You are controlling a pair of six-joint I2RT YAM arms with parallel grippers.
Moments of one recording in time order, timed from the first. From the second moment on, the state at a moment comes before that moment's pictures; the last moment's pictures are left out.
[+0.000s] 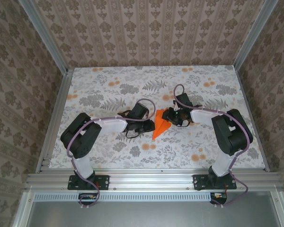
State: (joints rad) left arm -0.80 1.80 0.96 -0.13 0.25 -0.82; right arm 0.35 1.76 0.92 -0.17 -0.36 0.77
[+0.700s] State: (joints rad) left arm -0.80 1.82 0.96 -0.13 0.26 -0.82; right arm 0.41 1.80 0.94 -0.11 -0.47 0.78
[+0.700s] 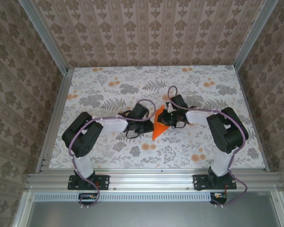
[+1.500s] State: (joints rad) left arm -0.35 1.34 0.90 -0.53 -0.01 -0.67; right arm 0.63 1.77 1.41 -0.85 0.29 0.39
